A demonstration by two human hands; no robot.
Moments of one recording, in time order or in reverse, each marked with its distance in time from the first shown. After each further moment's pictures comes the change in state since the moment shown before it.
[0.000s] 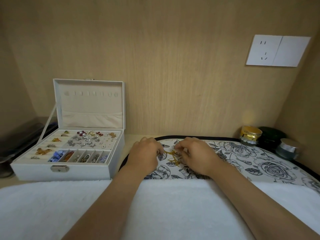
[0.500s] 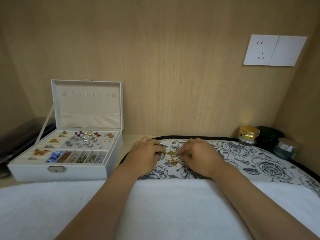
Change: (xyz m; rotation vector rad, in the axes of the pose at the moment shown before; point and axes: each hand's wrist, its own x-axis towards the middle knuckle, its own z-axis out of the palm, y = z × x) left_hand 0.001 -0.003 0.001 -0.052 -0.109 0.070; right_hand -0.012 0.006 -0.008 -0.058 0.006 0.015
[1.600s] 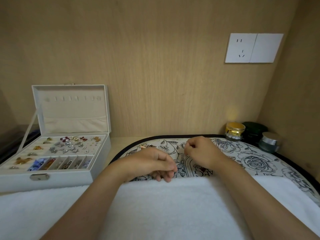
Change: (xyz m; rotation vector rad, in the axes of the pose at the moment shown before) left_hand -0.013 0.058 -0.035 -1.005 -0.584 -0.032; right_hand -0.017 0.018 -0.031 0.368 -0.028 0.372
